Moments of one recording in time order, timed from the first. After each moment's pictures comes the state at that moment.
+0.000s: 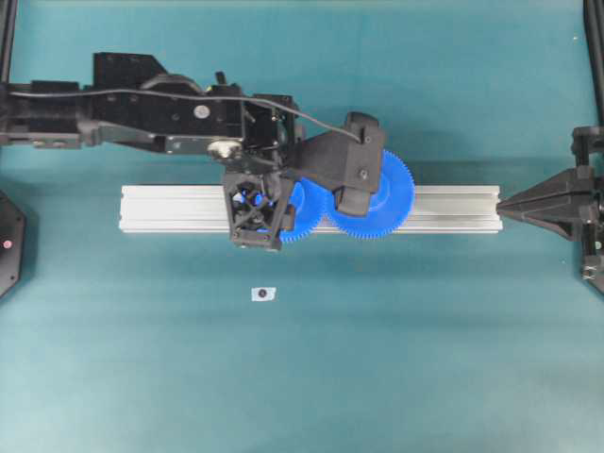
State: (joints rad) left arm 0.08 0.17 0.02 0.02 1.09 0.21; right arm -0.04 -1.09 1.36 0.04 0.02 0.12
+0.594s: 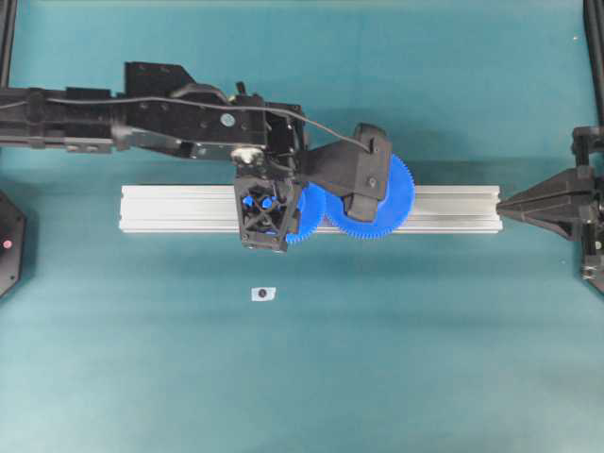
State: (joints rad) left arm 0.09 0.25 0.01 0.02 1.09 0.23; right arm -0.05 -1.09 1.36 0.04 0.02 0.12
